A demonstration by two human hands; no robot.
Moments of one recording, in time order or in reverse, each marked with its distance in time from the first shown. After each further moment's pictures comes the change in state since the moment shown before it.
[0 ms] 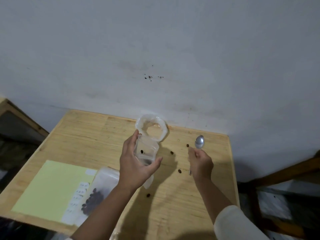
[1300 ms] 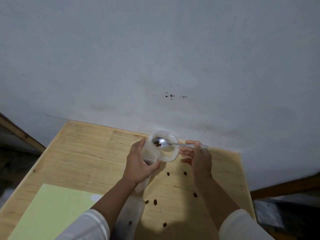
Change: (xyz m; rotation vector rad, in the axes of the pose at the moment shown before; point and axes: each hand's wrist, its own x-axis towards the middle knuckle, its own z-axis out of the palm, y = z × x) left_hand 0.099 -0.095 -0.004 0.033 -0.196 -0.104; right_hand 0.011 -0.105 0.067 0.540 -0.116 0.116
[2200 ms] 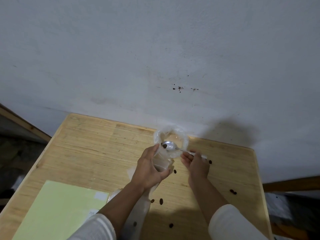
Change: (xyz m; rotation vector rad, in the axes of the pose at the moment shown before) left_hand -0.004 -0.013 0.023 0.022 -0.156 -0.023; right_hand 0.026 0.059 0.017 0.205 0.269 0.380
